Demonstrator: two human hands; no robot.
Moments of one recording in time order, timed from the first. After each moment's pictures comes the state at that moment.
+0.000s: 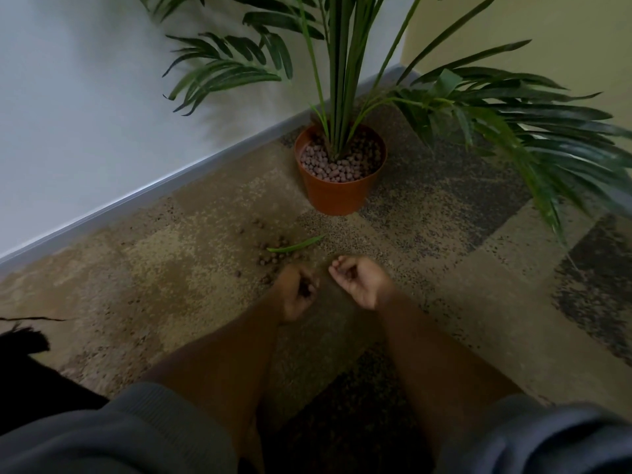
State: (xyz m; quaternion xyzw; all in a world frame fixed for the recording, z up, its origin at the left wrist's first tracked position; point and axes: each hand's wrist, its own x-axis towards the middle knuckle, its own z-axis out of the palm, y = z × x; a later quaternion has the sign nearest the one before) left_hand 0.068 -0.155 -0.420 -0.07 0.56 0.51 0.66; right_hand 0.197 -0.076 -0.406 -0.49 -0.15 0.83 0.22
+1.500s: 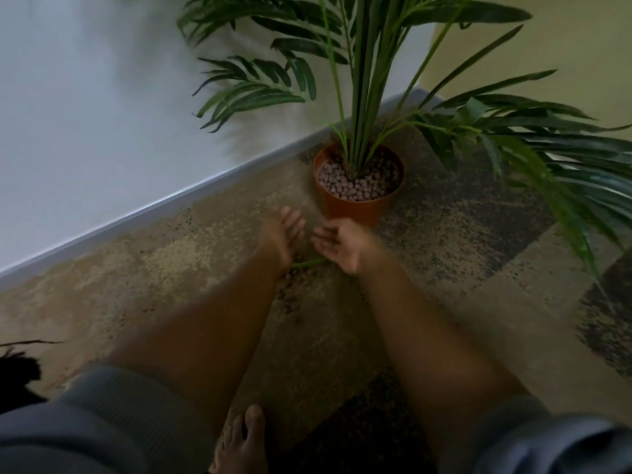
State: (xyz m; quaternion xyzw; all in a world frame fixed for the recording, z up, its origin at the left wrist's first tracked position) left_hand 0.004 -0.106 -0.341 -0.03 0.54 0.68 0.50; right_hand 0.115 -0.044 -0.340 -0.47 -0.29 0.82 0.18
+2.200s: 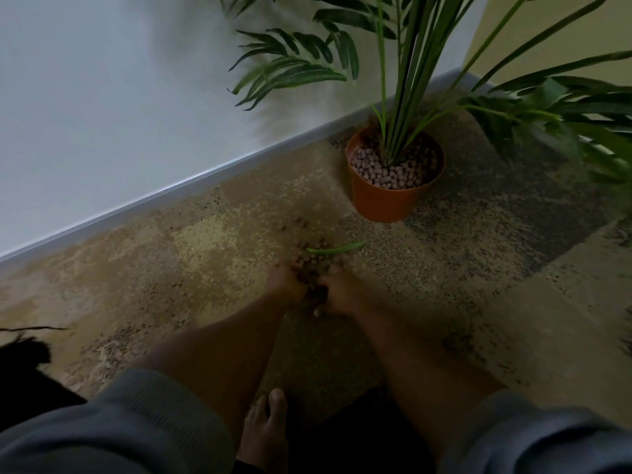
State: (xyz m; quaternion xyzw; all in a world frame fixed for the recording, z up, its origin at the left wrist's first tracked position) left_hand -0.008 -0.189 -0.433 0.24 0.87 0.23 0.36; right_hand 0.112 -0.115 -0.433 -0.33 -0.89 0.27 -0.17
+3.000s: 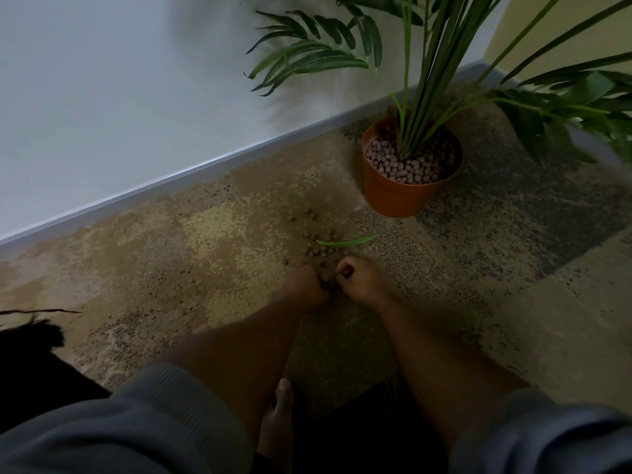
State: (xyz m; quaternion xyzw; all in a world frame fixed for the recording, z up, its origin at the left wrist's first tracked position) left_hand 0.013 -0.197 -0.425 0.39 0.85 0.12 0.32; right_hand 0.123 -0.103 -0.429 -0.42 -0.83 0.36 -0.02
